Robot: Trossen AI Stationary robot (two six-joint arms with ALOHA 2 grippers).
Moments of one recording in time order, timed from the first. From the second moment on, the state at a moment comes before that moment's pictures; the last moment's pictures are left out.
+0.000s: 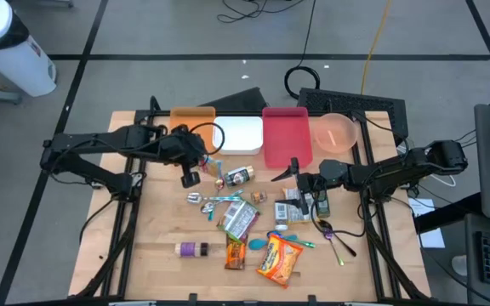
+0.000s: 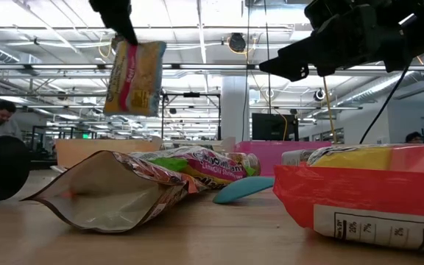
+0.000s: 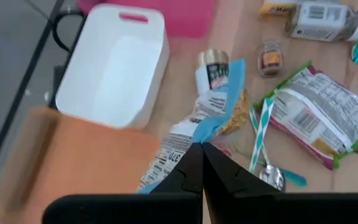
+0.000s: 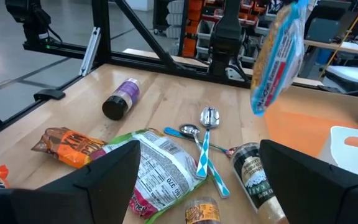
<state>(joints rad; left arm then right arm) 0.04 1.28 1.35 -1.05 -0.23 -0.10 0.03 1.23 0.41 0.67 -0.13 -0.13</state>
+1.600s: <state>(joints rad) 0.13 1.40 1.47 -0.94 -0.29 0.13 0.03 1.23 0.41 0.68 -0.12 -0.12</state>
